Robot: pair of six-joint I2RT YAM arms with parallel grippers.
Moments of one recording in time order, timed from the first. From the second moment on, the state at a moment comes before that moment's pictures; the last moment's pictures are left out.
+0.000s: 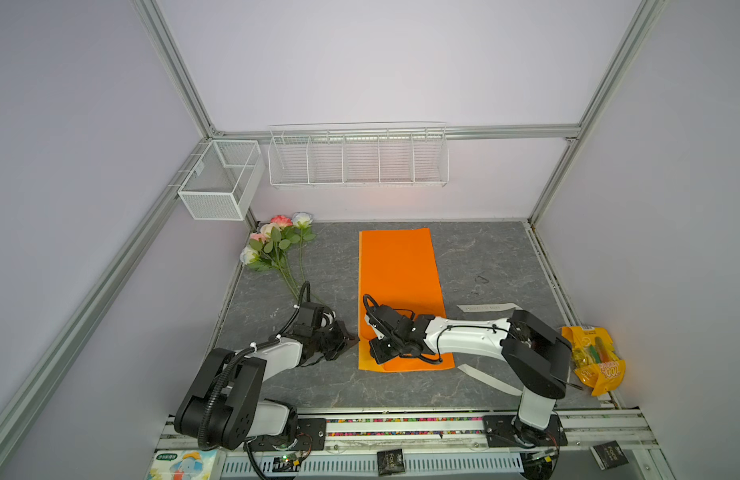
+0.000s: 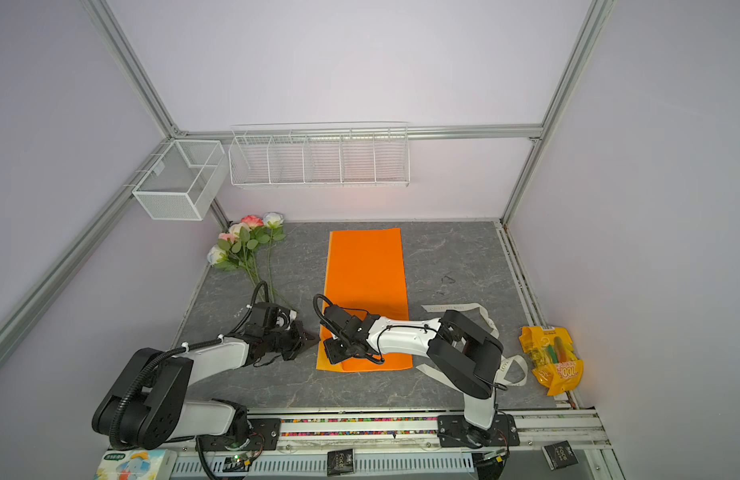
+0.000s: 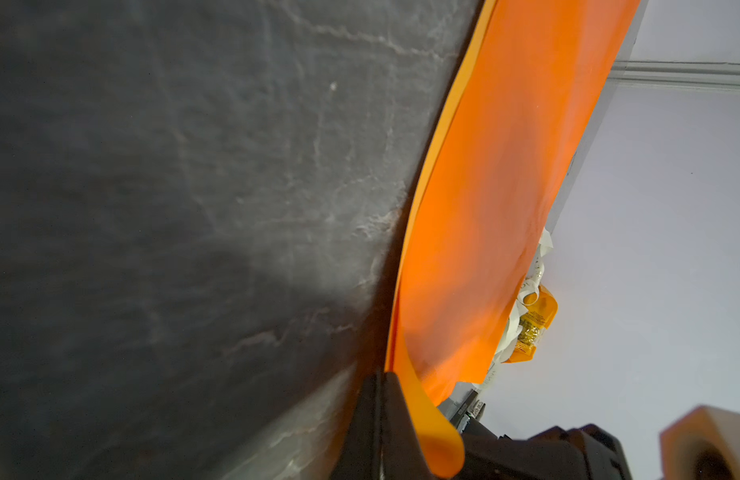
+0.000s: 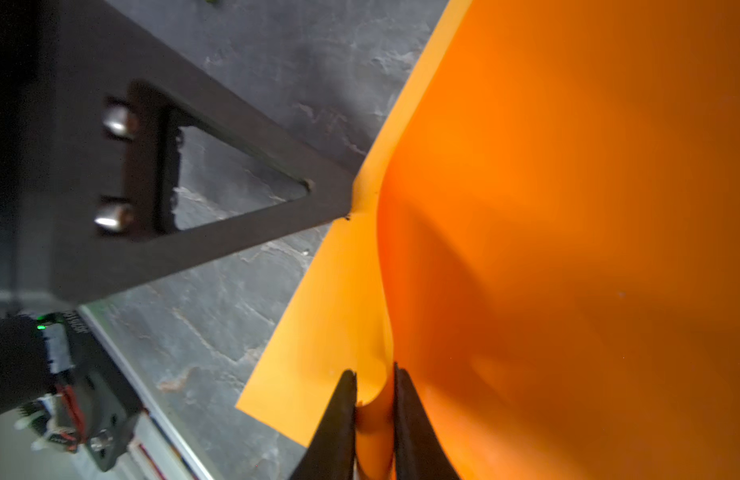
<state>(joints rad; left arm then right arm) -0.32 1.37 0.38 0.06 0.64 -0.99 1.07 1.83 1.11 -0.34 -0.11 0.61</state>
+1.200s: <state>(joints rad) -0.52 1.93 1.20 -0.29 0.51 -0.60 -0.08 1.27 0.95 -0.74 0.11 0.33</state>
